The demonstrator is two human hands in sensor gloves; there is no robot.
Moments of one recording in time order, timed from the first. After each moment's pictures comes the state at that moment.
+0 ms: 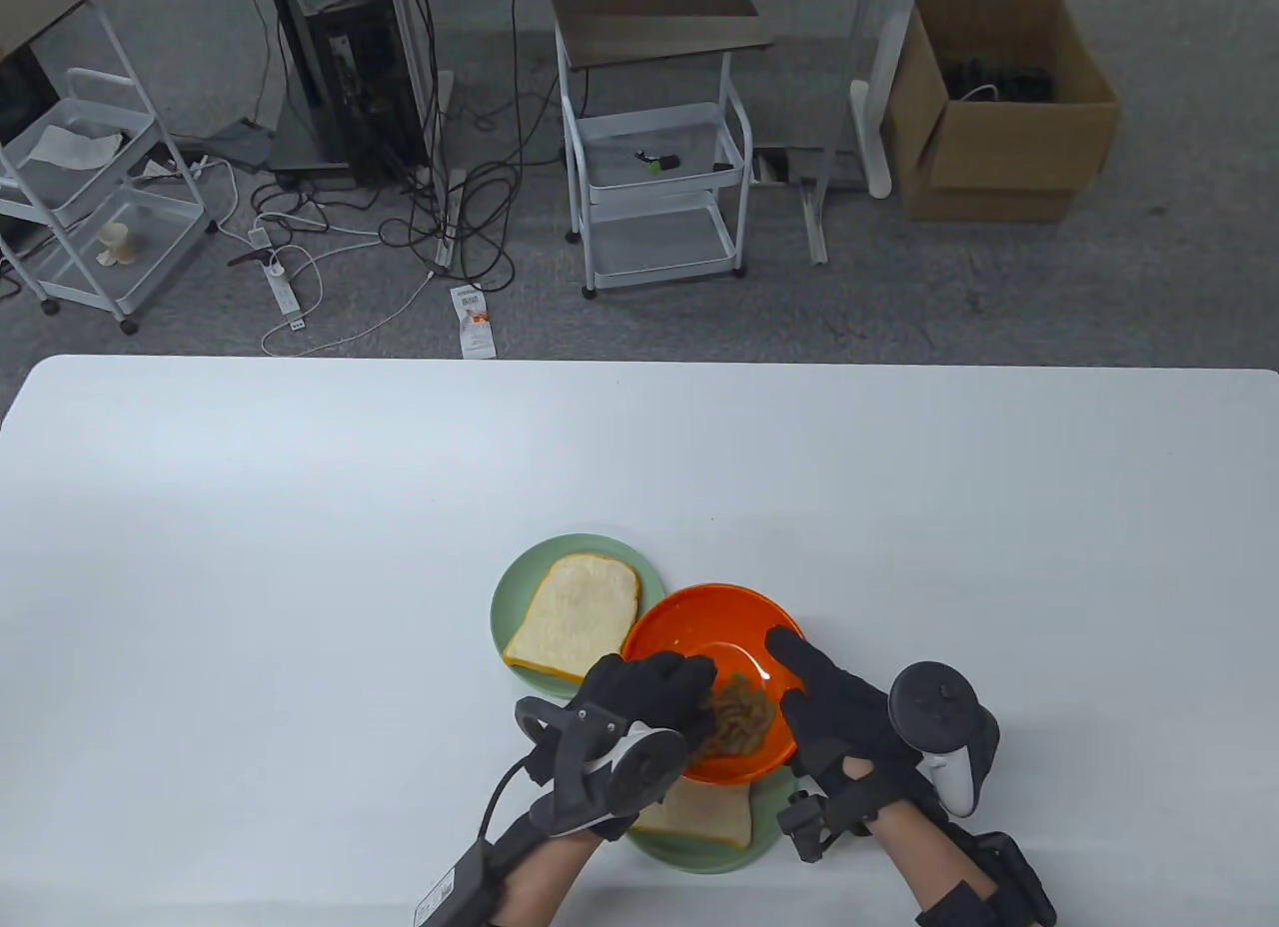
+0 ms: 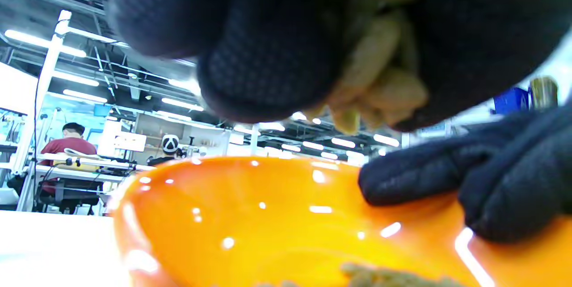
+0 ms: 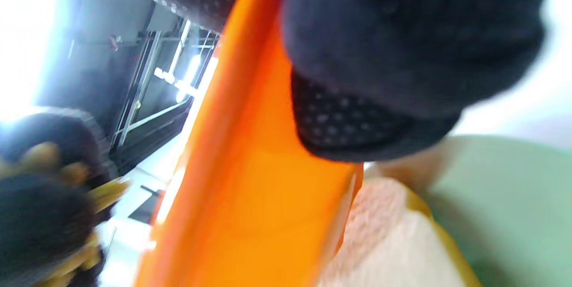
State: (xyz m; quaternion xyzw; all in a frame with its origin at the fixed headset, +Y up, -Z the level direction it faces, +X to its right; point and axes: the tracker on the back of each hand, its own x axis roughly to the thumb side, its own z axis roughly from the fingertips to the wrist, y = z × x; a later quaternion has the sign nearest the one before) left_hand -0.059 -0.686 -0.228 0.23 -0.19 0.14 0.94; right_hand 0.197 -0.764 -0.263 0.01 0.00 0.85 0.52
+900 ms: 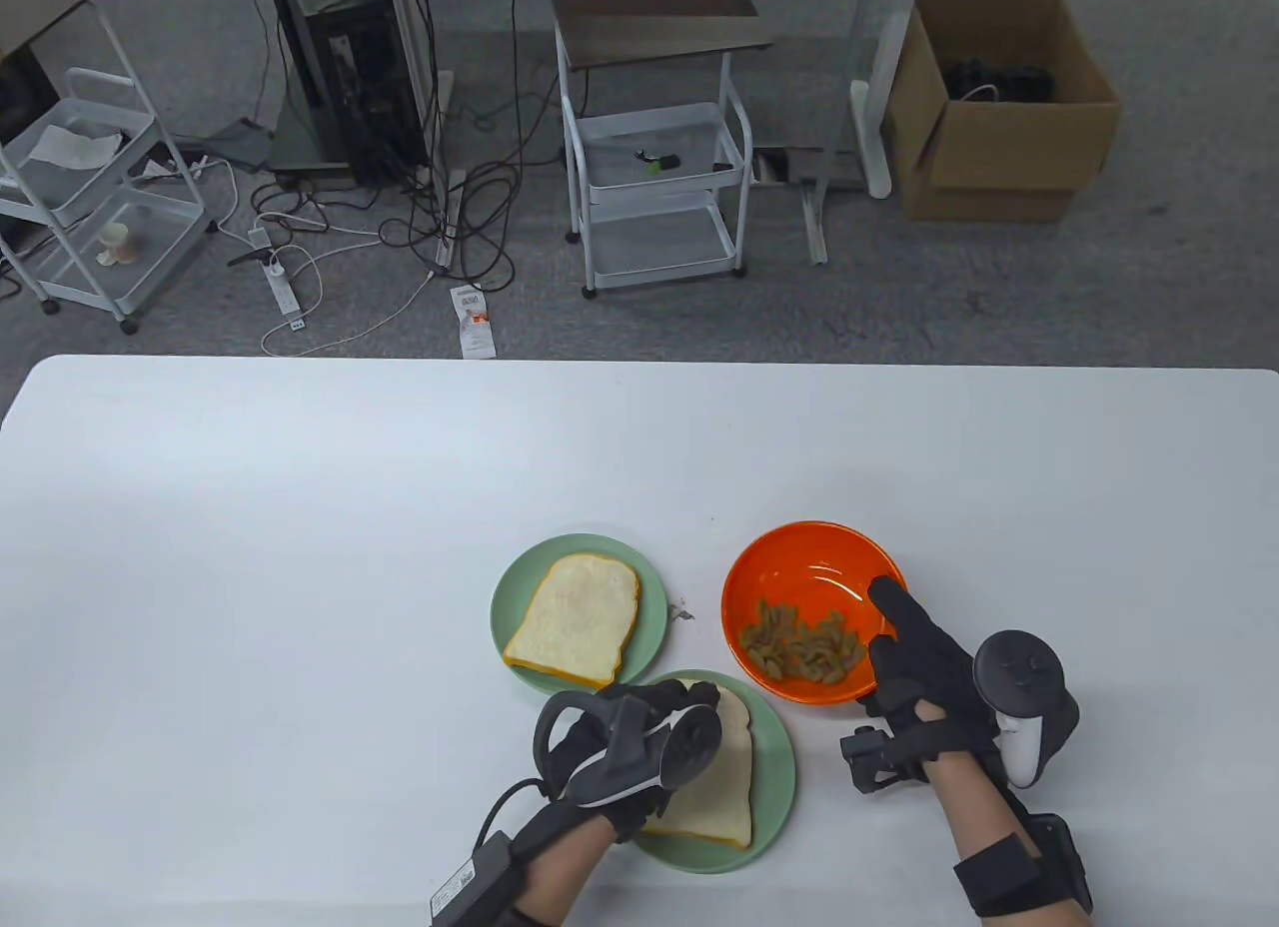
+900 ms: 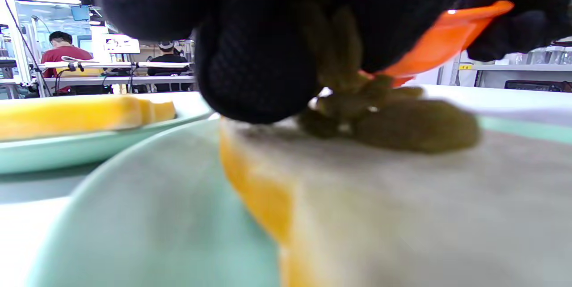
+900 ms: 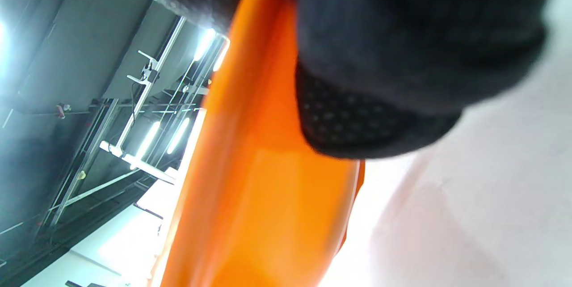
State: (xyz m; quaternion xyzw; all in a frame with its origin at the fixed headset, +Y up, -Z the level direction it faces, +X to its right) left_hand -0.032 -0.750 -0.252 0.02 -0.21 0.01 0.98; right_hand 0.265 -0.770 -0.292 -0.10 -0.07 0.85 0.52
